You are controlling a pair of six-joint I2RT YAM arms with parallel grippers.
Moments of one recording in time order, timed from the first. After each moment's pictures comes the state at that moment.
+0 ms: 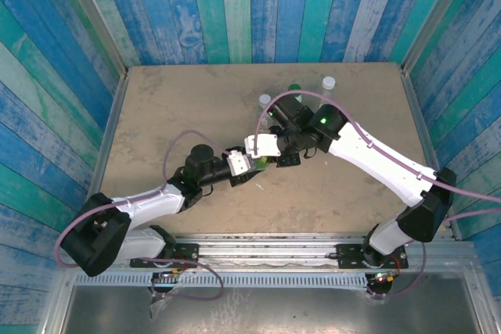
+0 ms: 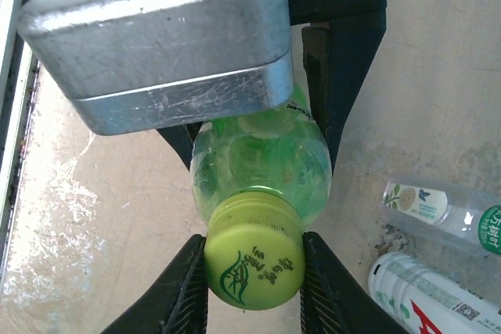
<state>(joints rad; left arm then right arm) -0.65 1.23 0.38 0.62 0.47 0.47 0.87 1.55 1.57 -1.09 -0.15 -0.86</state>
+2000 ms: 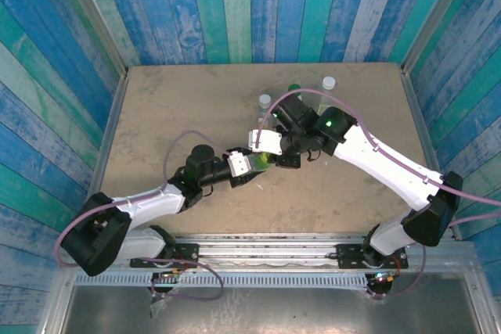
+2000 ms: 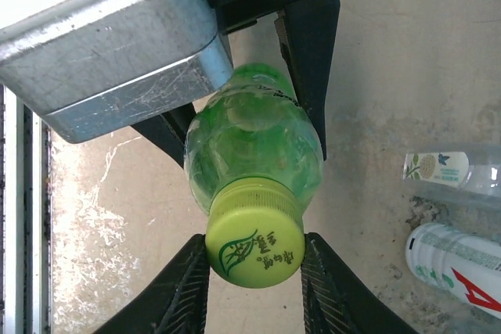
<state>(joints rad) -0.66 1.23 0.38 0.61 0.49 0.48 0.87 1.50 1.52 -1.07 -0.15 -0.69</state>
